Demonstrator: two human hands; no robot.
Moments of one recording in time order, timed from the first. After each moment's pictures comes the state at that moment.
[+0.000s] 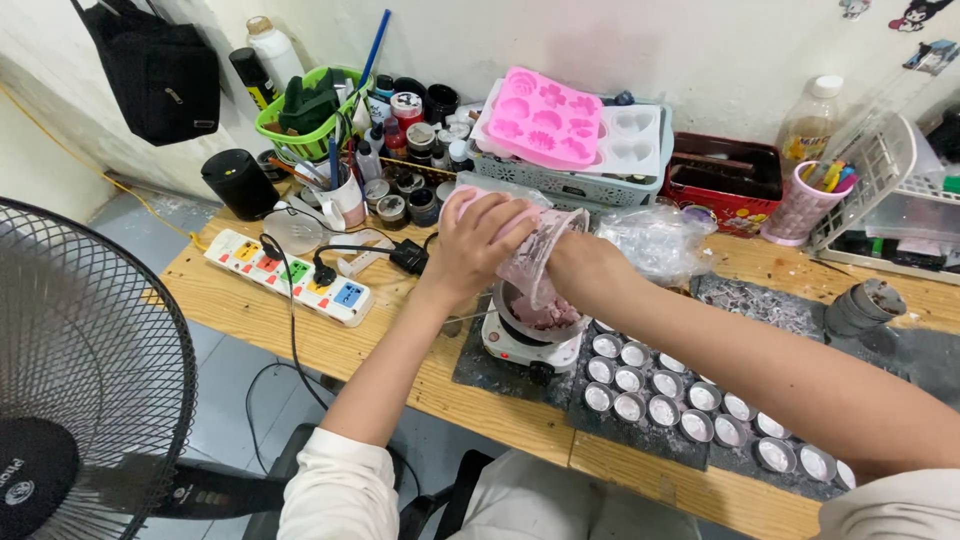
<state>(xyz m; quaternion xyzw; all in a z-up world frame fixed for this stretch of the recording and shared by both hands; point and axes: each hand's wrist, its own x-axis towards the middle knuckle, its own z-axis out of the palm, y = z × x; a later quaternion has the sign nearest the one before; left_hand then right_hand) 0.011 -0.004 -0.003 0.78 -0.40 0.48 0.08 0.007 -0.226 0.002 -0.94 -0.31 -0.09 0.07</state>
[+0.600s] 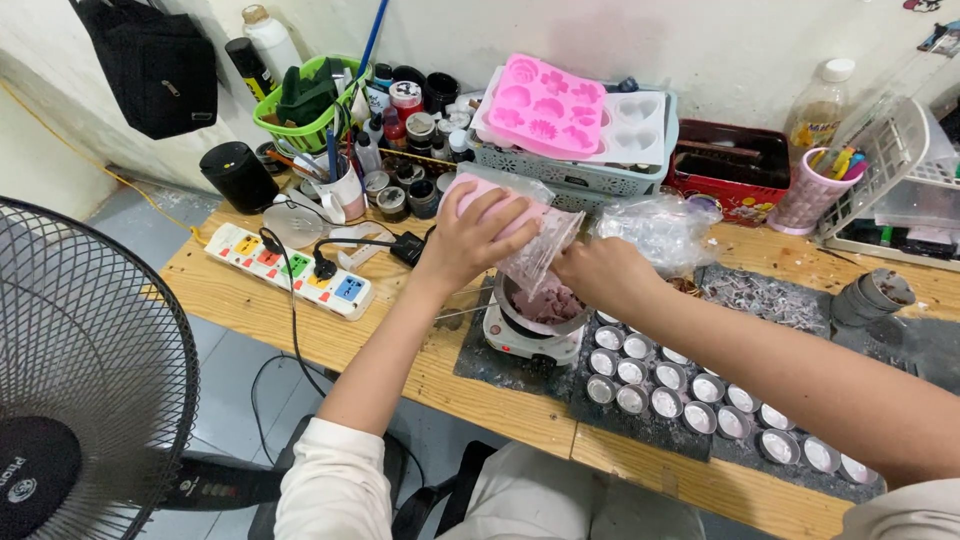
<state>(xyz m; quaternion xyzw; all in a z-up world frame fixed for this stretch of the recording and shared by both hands) 0.018 0.009 -0.010 0.77 -0.43 0.47 -0.01 -0.003 -0.246 -0.007 -0.90 -0.39 -0.15 -0.13</state>
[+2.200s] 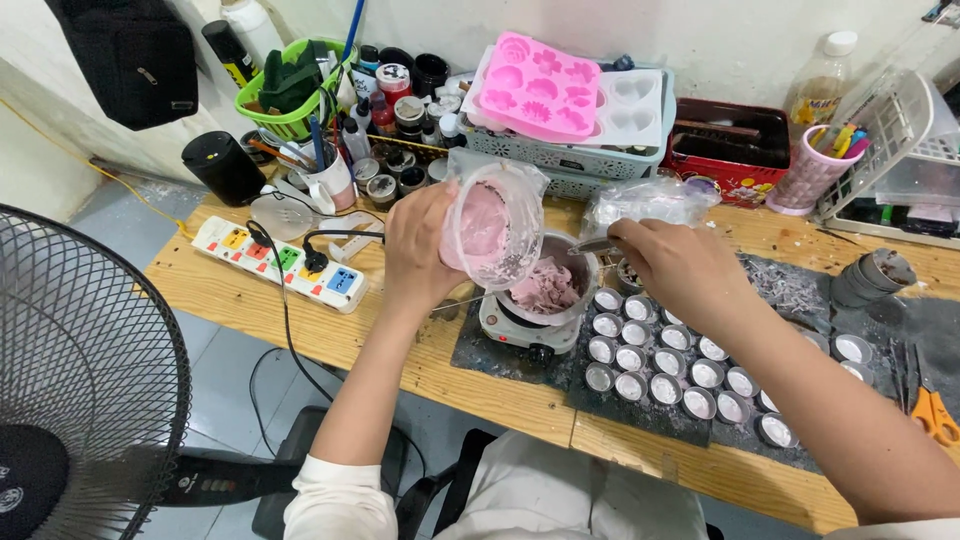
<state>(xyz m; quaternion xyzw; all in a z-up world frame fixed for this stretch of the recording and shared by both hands) -0.020 0.032 -0.020 0.83 -0.28 0.43 0.21 -0.061 -0.295 0.051 -0.96 -0.22 -0.14 0.12</state>
